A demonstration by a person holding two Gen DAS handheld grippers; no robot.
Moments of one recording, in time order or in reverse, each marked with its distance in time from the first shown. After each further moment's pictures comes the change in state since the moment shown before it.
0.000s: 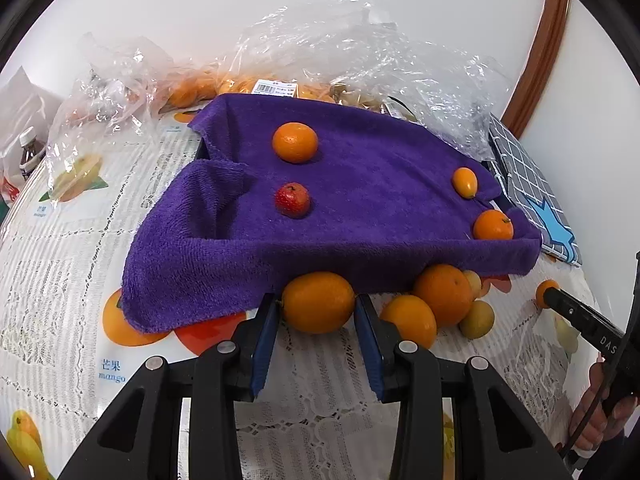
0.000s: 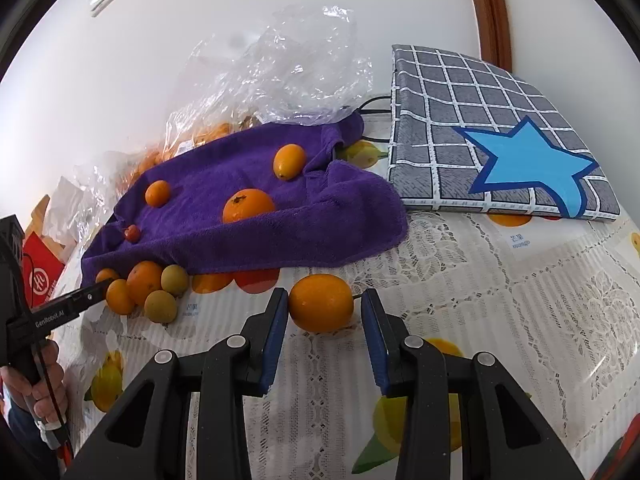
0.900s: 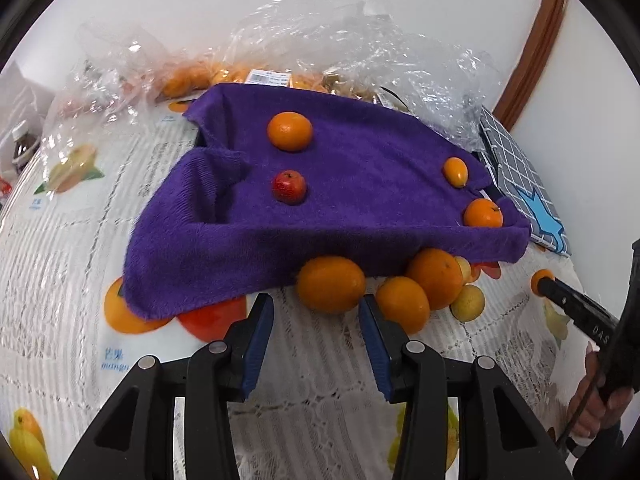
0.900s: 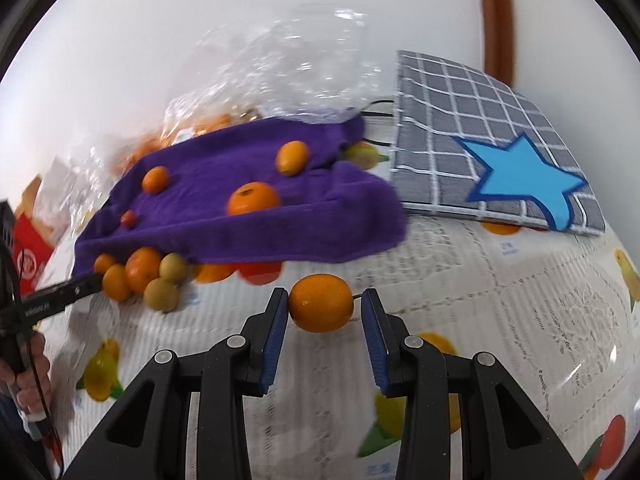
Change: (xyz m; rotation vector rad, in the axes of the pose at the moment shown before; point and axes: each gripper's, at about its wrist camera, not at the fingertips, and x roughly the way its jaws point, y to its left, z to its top) left arm -0.004 0.001 -0.001 0.013 0.048 -0.047; right arm -0.006 0.007 0.001 -0.033 0.011 -0.057
